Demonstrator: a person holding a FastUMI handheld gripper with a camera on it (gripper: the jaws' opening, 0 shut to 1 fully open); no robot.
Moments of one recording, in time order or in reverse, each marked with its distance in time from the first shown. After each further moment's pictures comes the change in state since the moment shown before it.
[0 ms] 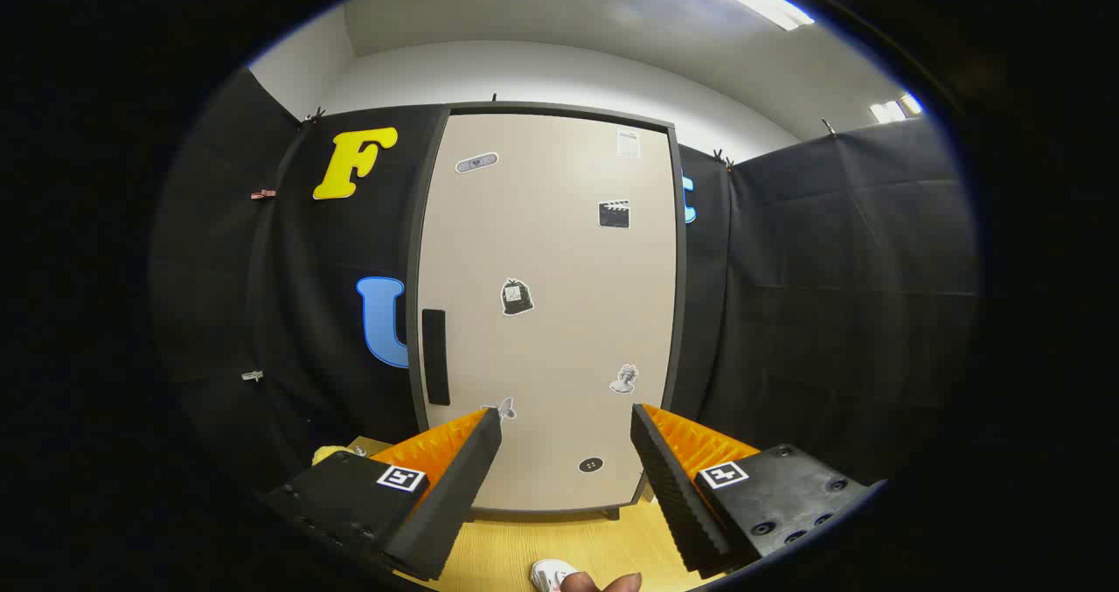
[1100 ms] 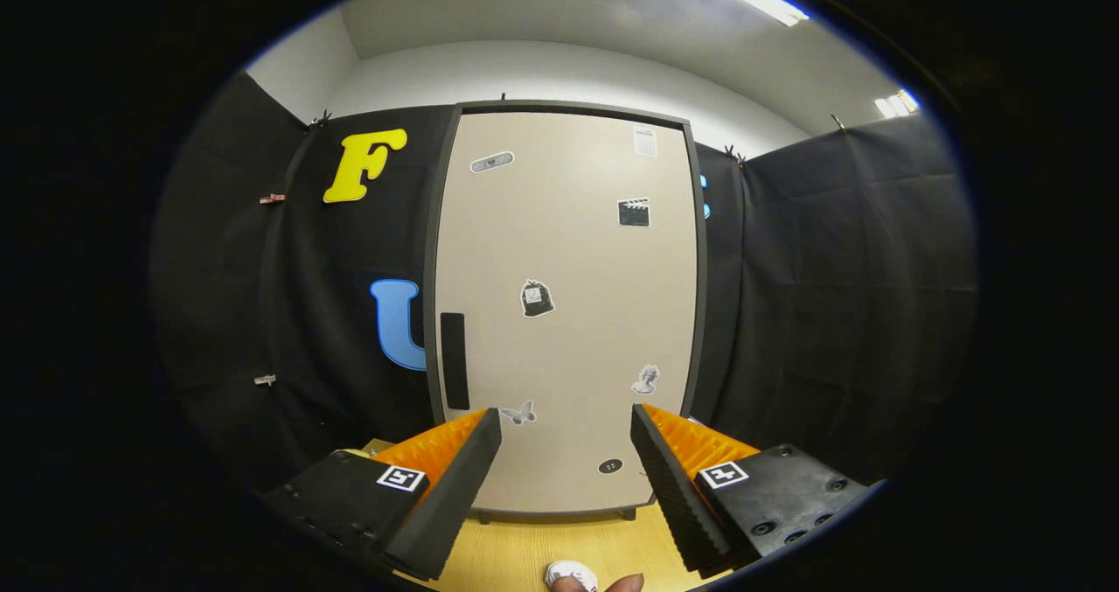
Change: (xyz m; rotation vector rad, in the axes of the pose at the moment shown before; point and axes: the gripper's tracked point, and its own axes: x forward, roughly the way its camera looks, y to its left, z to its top) arm 0.008 0.025 0.002 0.020 0.003 0.050
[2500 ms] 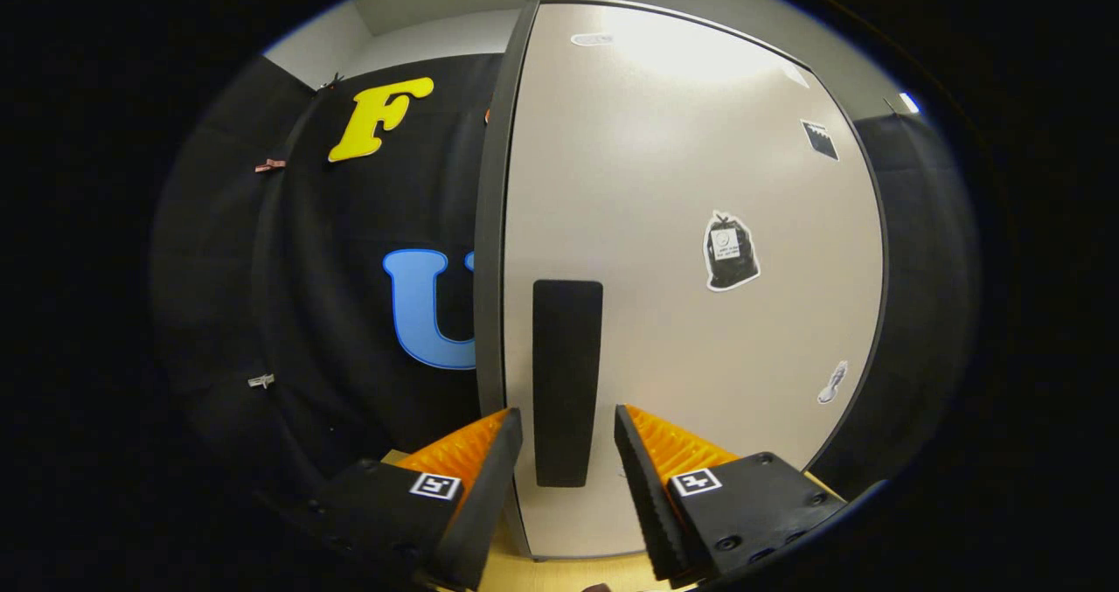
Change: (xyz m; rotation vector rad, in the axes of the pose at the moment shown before) arm 0.183 0.137 -0.063 0.025 0.088 0.072
